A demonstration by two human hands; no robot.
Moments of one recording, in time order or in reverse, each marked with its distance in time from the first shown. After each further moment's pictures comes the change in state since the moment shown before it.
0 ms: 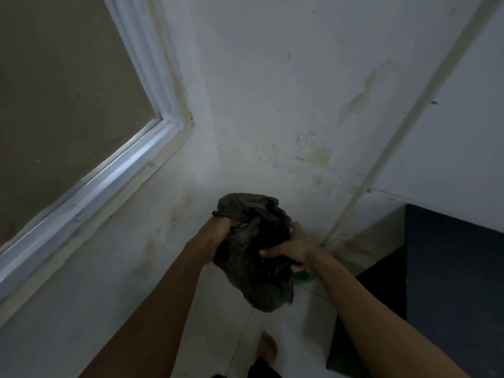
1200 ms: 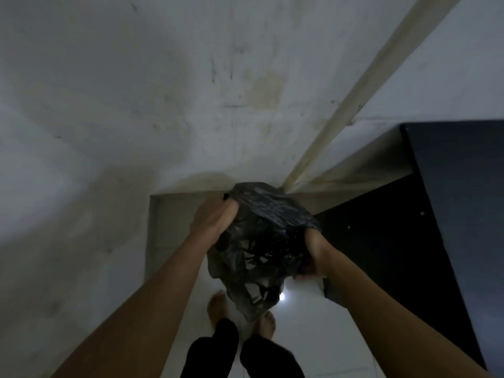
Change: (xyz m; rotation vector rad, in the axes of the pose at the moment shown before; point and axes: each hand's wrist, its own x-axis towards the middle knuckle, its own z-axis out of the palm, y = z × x) left_hand 0.324 0.007 0.139 0.595 -0.304 0.010; right_hand 0.216 0.136 -0.062 0.758 0.365 0.701
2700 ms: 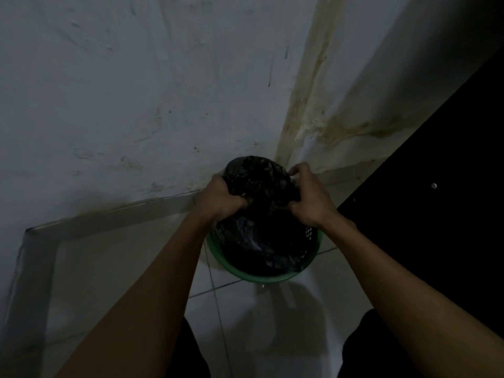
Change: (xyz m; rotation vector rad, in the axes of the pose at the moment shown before) left_hand 0.349 -0.134 0.215 0.152 -0.089 0.443; right_hand 0.418 0.014 -0.016 -0.698 0.539 -1.070
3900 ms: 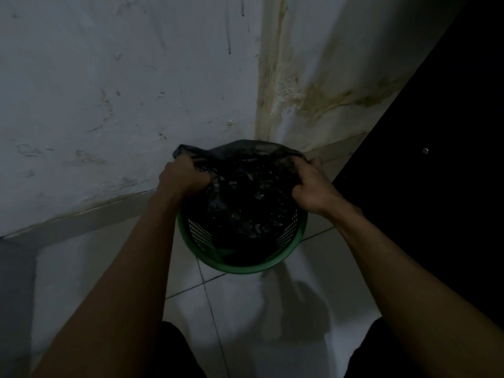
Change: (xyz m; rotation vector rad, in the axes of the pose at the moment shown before) left_hand 0.039 -0.007 -0.007 0.396 0.111 0.006; right_hand -0.005 0.046 -0.005 0.051 -0.110 0.119
